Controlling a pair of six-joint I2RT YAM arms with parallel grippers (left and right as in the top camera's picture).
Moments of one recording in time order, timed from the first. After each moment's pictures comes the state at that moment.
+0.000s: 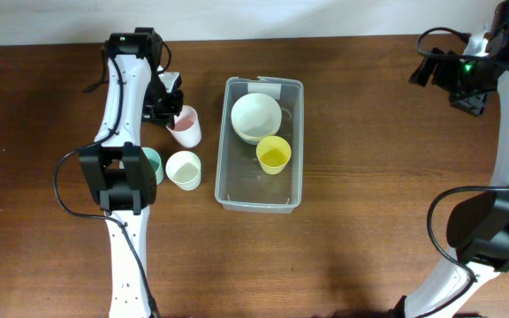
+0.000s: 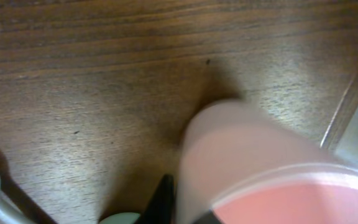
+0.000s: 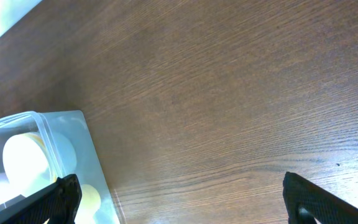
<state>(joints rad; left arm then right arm) -0.04 2.65 2.63 -1.62 0.13 0.07 -0.29 2.02 2.14 -1.33 -0.29 0.21</state>
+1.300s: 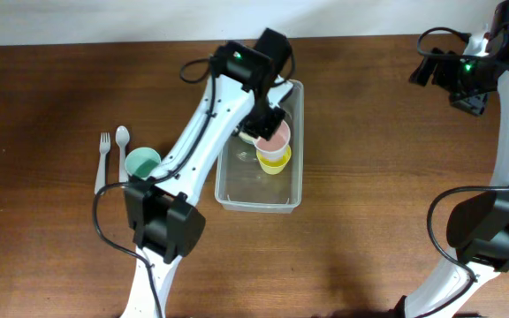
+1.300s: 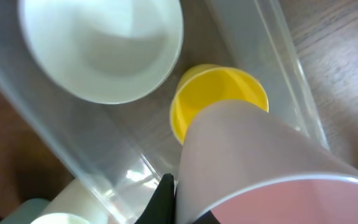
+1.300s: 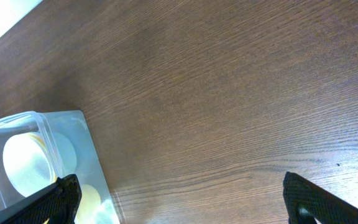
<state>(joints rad) -0.54 2.28 2.38 -1.53 0.03 0.06 -0.29 2.02 2.14 -1.33 -0.29 0.21</state>
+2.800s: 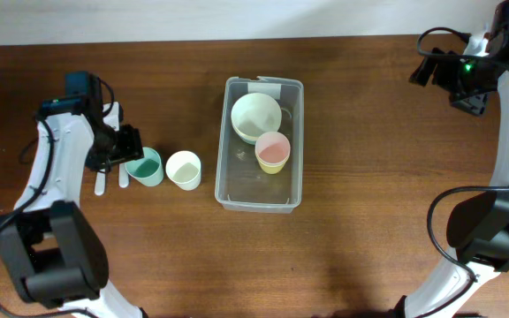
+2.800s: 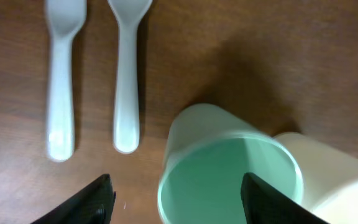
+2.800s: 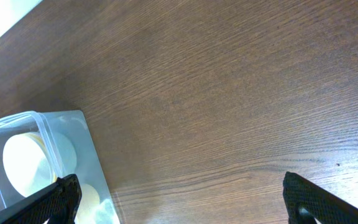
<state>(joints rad) 0.16 1.88 1.49 -1.04 0.07 -0.07 -0.29 2.02 2.14 -1.33 -0.29 0.21</state>
